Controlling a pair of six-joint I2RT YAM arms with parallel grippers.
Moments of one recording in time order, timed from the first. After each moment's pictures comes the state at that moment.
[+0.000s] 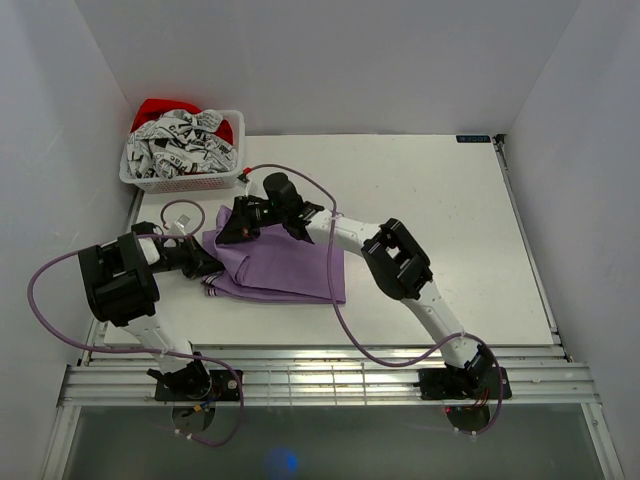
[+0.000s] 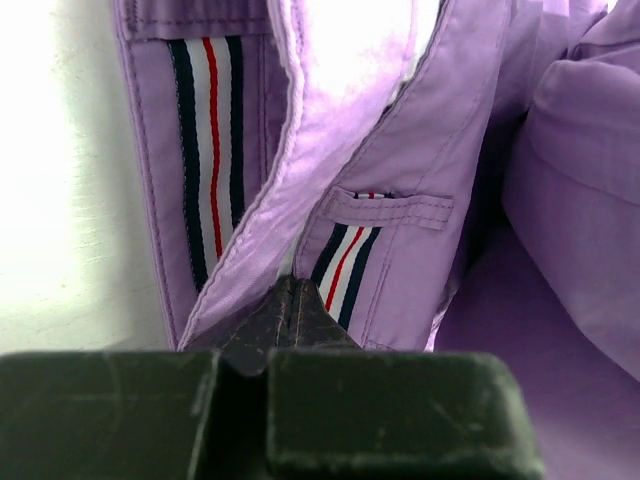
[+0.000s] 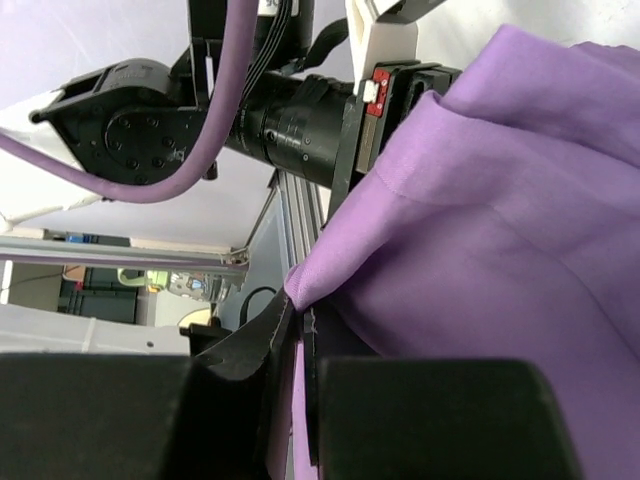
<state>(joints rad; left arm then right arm) 0.40 1.78 0.82 -0.33 0.91 -0.06 0.89 2.44 1.95 0.27 -0.80 0.97</state>
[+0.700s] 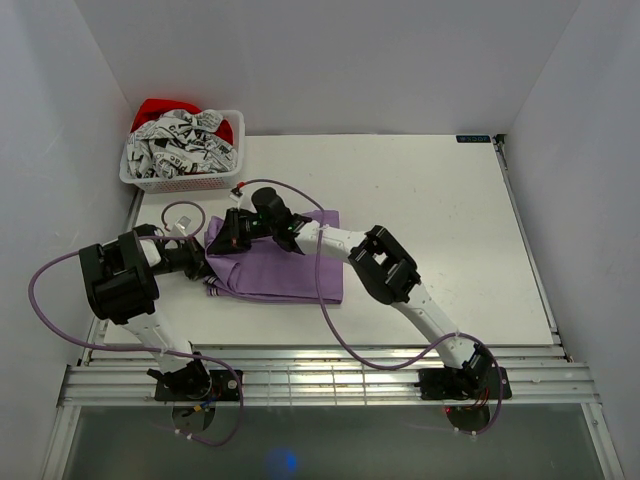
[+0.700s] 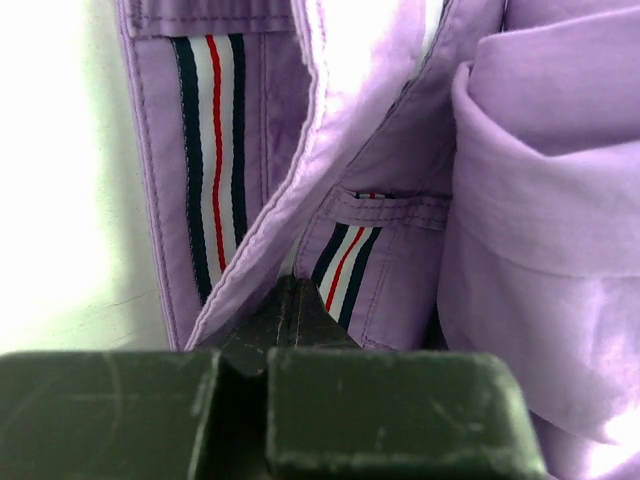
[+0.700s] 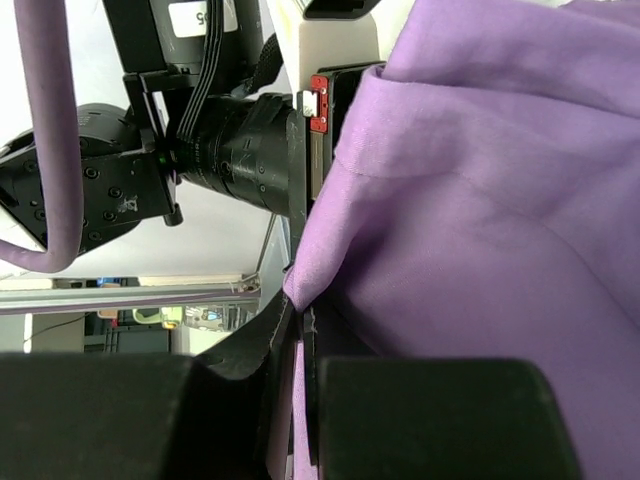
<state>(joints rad) 0.40 1.80 0.80 -0.28 0.95 -0.09 0.95 2.54 2.01 0.29 -0.70 1.10</state>
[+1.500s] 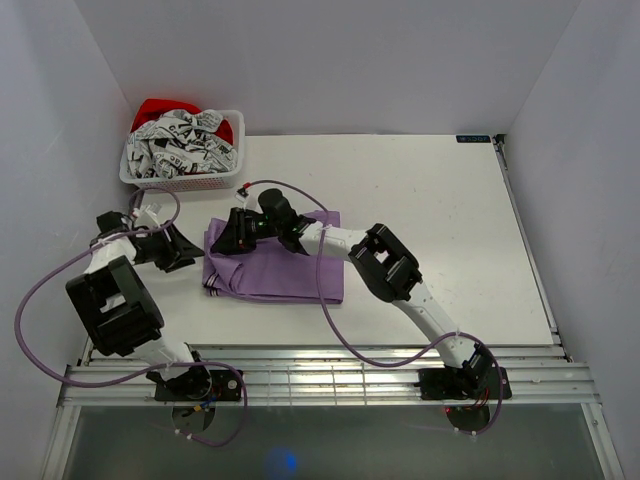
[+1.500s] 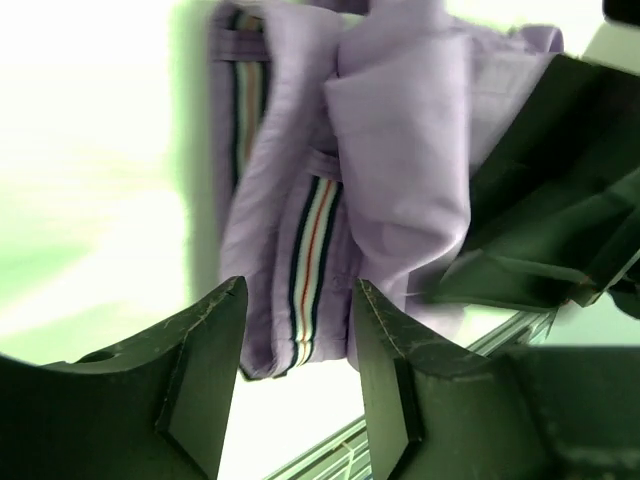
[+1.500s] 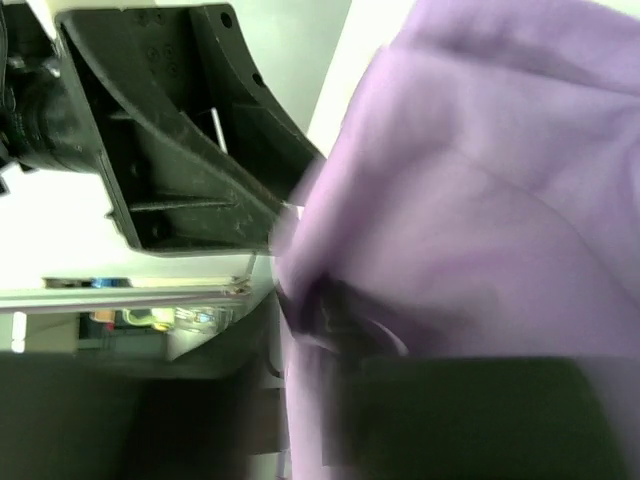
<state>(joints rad) 0.50 1.57 0.94 -0.60 0.81 0.03 0.93 2.54 1.95 0.36 -0.70 1.10</state>
